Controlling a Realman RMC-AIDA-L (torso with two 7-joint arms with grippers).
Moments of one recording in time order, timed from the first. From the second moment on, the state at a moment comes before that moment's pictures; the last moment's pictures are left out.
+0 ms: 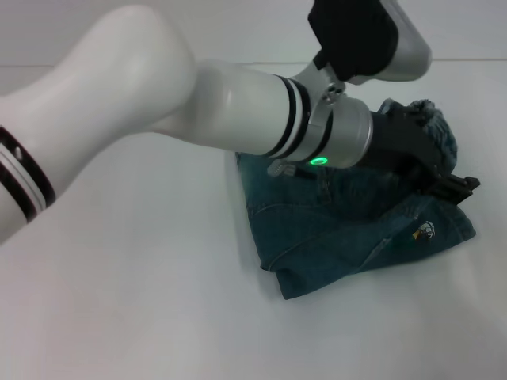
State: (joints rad) left arm -0.83 -2.18 1.81 1.04 1.93 0.78 -2.11; right arm 0.17 2.09 -0.23 -0.31 -1.69 -1.69 0.64
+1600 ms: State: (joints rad) left arm -0.75 -2.17 1.64 1.10 1.99 0.81 -2.10; right arm 0.17 2.09 -0.26 -0.41 -1.70 -1.74 0.74
